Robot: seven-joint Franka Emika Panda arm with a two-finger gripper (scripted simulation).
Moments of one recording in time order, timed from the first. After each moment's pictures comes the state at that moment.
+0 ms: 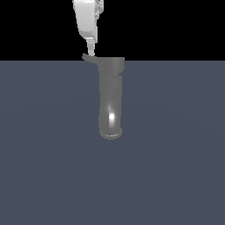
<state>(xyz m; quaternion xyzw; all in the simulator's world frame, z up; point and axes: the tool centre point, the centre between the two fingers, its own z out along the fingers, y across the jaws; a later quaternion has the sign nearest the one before) 0.033 0.071 0.309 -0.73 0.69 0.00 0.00</state>
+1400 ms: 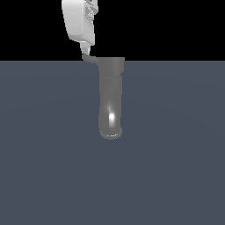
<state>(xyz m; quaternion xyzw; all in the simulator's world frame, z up) 0.004 0.084 0.298 -0.71 0.71 0.00 0.00</state>
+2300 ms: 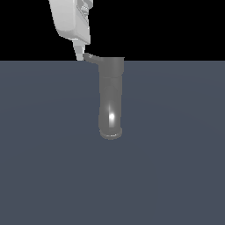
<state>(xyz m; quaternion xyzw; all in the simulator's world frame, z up) -0.044 0.090 0.298 -0.72 0.70 0.00 0.00</state>
